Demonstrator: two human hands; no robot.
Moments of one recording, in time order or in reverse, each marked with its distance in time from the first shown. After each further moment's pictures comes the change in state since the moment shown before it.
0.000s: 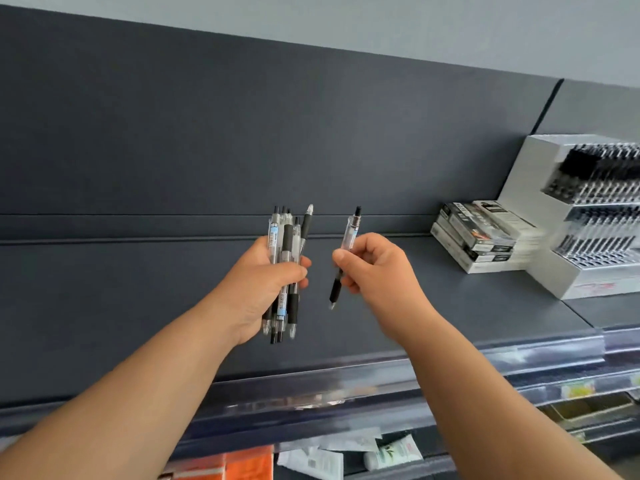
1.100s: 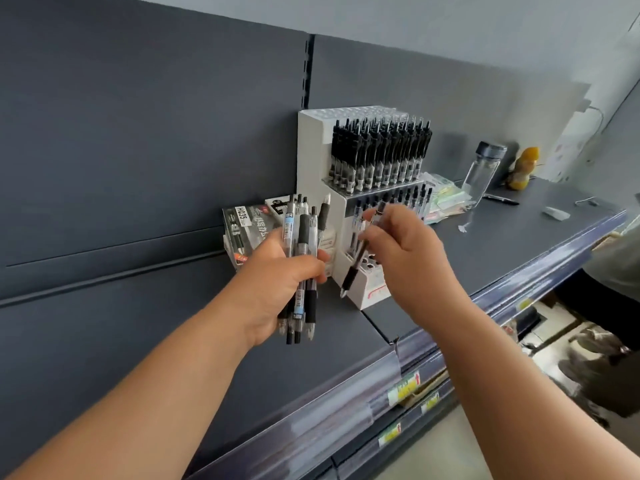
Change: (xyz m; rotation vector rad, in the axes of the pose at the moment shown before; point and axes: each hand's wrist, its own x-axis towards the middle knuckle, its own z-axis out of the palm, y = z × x) left_hand 0.115 -0.003 0.380 -0.105 -0.421 -0.019; right_hand 0.056 0.072 -0.364 -0.306 0.409 -0.089
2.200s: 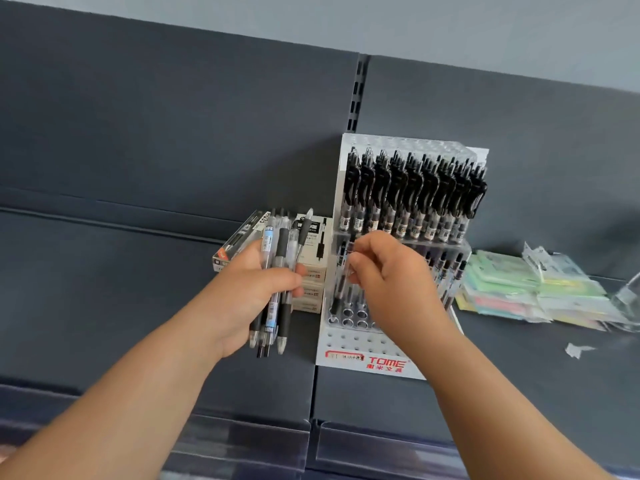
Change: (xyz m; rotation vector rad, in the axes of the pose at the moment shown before) left_hand 0.041 -0.009 0.104 0.062 0.621 0.021; right_hand 0.121 0.085 -0.058 -0.011 -0.522 -0.346
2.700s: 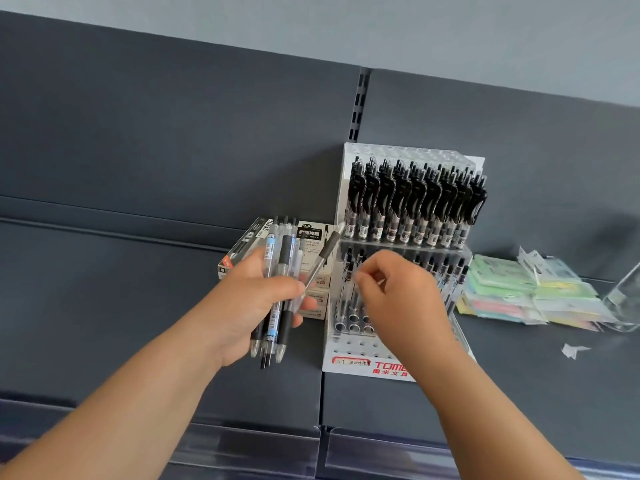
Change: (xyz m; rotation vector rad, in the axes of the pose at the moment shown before) left_hand -0.007 0.007 -0.010 -0.070 -0.091 -0.016; right_hand -0.009 -0.004 0.007 -0.206 0.055 0.032
